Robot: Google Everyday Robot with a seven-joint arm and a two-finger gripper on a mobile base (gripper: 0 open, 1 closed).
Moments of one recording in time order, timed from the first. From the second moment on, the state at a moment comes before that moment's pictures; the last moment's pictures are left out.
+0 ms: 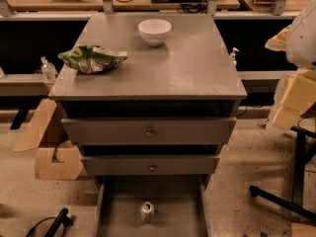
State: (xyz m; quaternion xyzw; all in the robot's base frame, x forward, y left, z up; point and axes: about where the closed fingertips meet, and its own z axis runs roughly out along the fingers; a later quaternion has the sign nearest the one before) arm 0.438 -0.215 0.984 -0.60 0.78 -0.04 0.17
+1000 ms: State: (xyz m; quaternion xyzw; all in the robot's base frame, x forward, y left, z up) arm 0.438 -0.201 0.890 -0.58 0.76 0.07 0.27
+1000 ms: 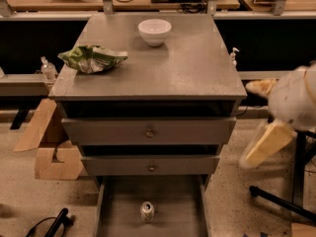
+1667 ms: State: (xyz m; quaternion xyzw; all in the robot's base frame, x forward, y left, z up) arm 0.436 -0.179 0.775 -0.56 0.73 0.13 0.38
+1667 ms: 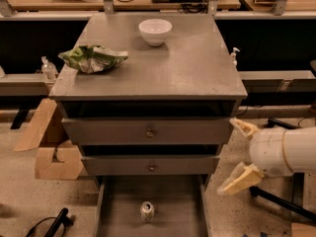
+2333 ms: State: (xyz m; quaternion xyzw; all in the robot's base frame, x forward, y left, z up) arm 0.436 -0.186 0.746 -0.61 0.71 0.10 0.35
